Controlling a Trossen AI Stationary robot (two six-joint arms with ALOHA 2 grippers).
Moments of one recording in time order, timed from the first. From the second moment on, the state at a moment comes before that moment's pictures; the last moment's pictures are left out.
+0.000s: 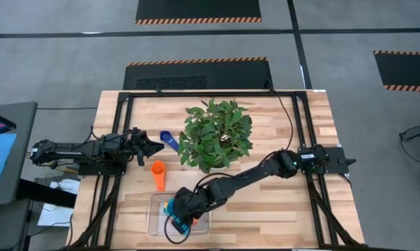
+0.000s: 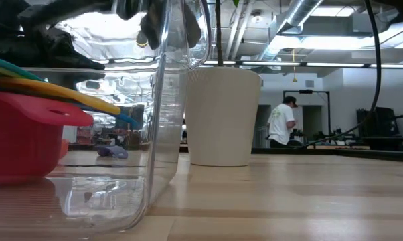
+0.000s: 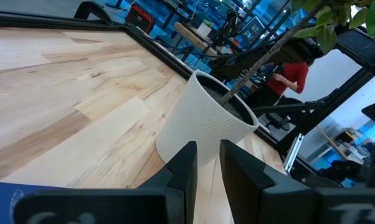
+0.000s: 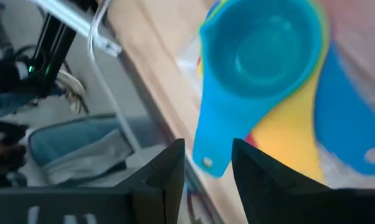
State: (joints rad) left arm 0.02 0.13 0.02 0.02 -0.11 -0.66; right arm 0.39 2.46 2.35 -0.76 -0.13 1.15
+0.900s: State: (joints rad) left arm 0.02 0.13 0.02 0.02 -0.05 -0.65; right arm 0.52 2.45 2.36 -0.41 -0.08 0.98
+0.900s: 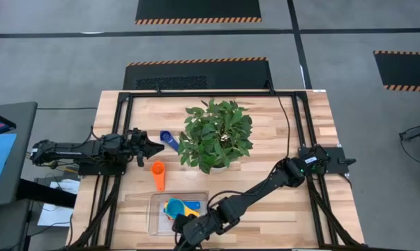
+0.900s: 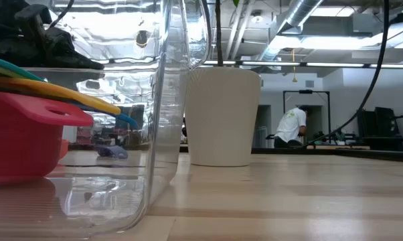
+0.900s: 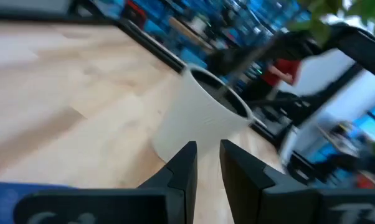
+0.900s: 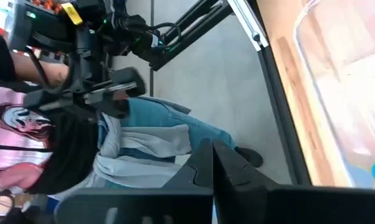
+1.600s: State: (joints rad) left arm -0.20 0.49 0.89 -0.54 0.04 -0.40; right arm 0.71 2.20 2.35 -1.31 0.46 1.30
